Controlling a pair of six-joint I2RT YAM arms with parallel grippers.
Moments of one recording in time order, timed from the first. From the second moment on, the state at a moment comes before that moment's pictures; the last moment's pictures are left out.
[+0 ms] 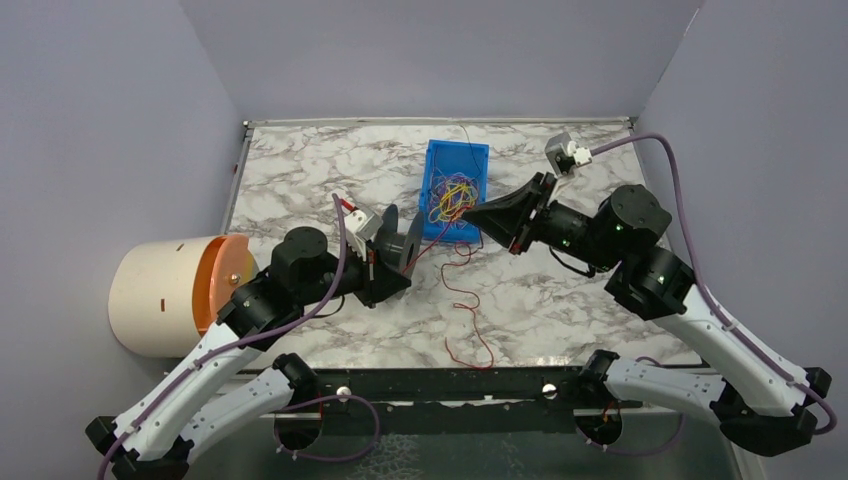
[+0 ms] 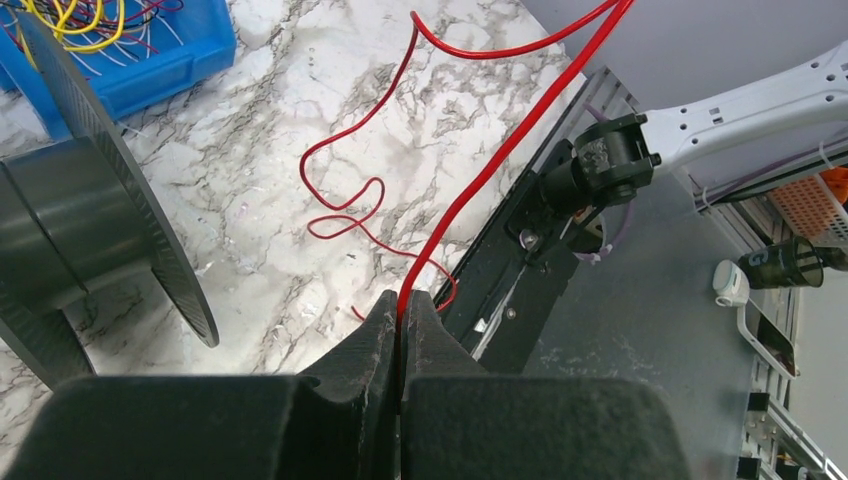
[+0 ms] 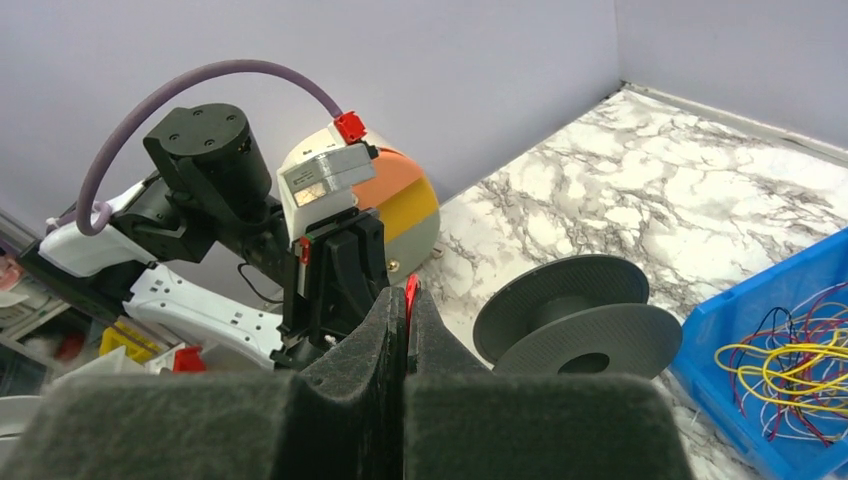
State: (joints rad) left arm -0.74 0.70 0.87 -0.49 0.38 -0.40; right arm 0.86 0.92 1.21 -0.19 -0.20 0.35
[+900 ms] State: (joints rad) left arm -0.74 0.67 1.03 -0.67 0.07 -0.34; right arm 0.86 1.11 1.33 -0.28 -0.26 0.28
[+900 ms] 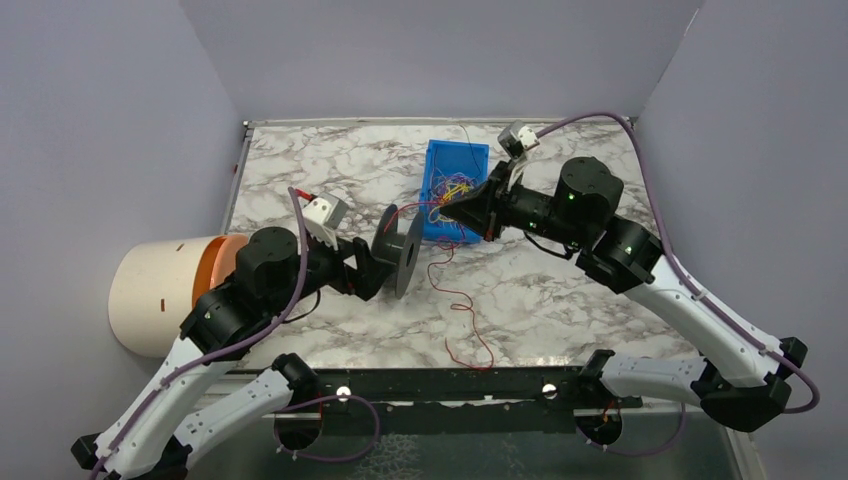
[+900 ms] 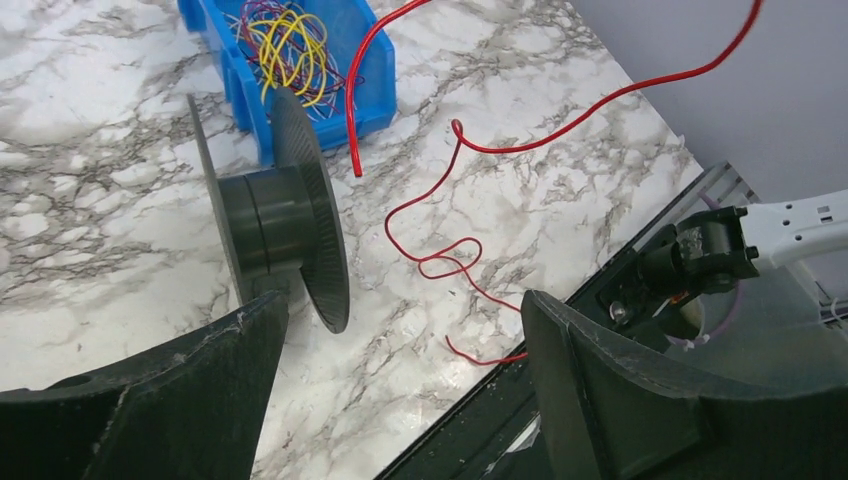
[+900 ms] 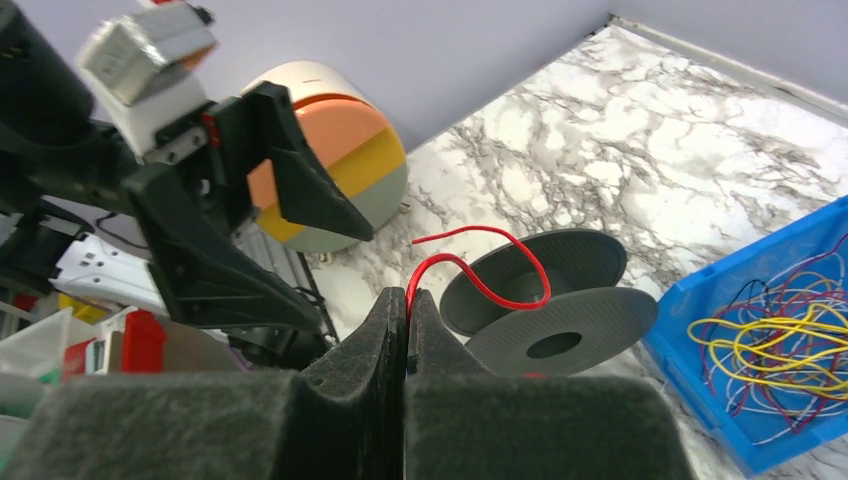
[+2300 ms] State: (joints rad) left arm -0.71 1.01 1.19 -0.87 -0.24 -0.31; right arm 0.86 1.43 1.50 -0.44 -0.29 0.06
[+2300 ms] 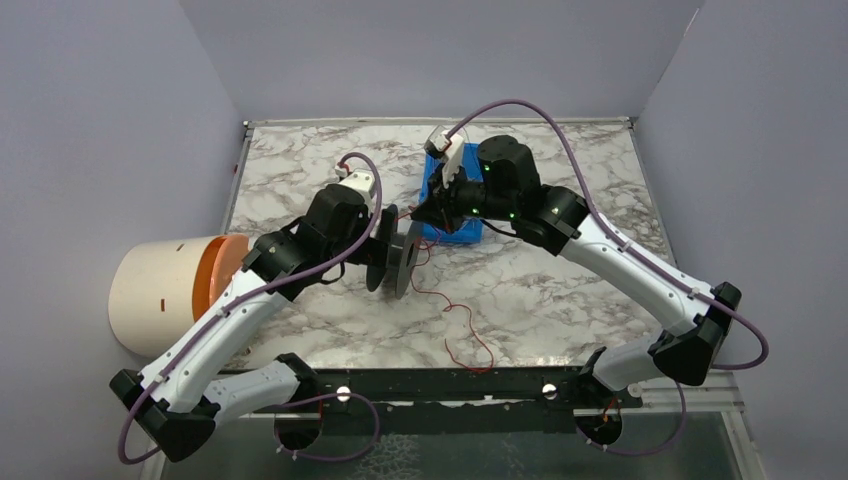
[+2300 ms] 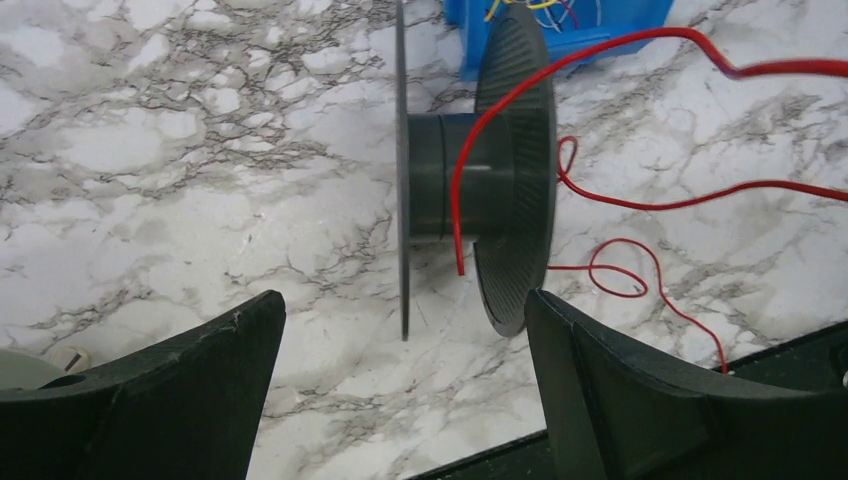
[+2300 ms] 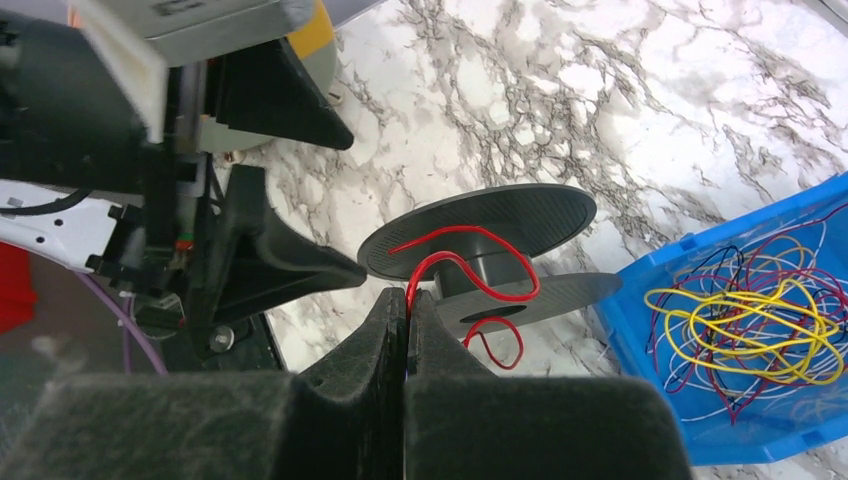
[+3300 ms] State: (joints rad) left arm -0.50 1.10 1.03 -0.66 0.04 -0.18; right arm 0.86 1.50 1.52 -0.43 -0.31 0.05
